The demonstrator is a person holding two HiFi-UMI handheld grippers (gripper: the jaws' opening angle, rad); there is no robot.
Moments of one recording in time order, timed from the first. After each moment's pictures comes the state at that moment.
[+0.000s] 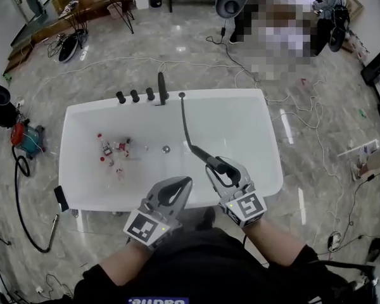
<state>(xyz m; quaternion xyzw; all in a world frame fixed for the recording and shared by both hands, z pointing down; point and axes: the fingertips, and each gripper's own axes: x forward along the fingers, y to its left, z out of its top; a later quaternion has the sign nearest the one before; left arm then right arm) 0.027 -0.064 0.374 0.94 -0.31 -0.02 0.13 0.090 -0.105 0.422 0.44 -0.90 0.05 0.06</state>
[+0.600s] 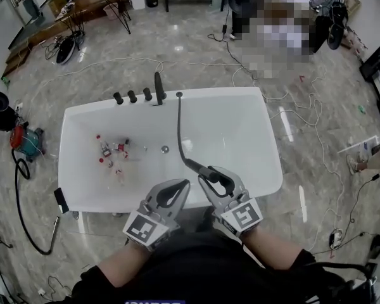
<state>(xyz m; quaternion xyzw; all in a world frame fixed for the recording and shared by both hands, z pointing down) 0.036 -0.061 0.388 0.94 -0.31 0.00 0.13 0.079 -0.079 0.417 0.42 -0.90 0.07 0.04</state>
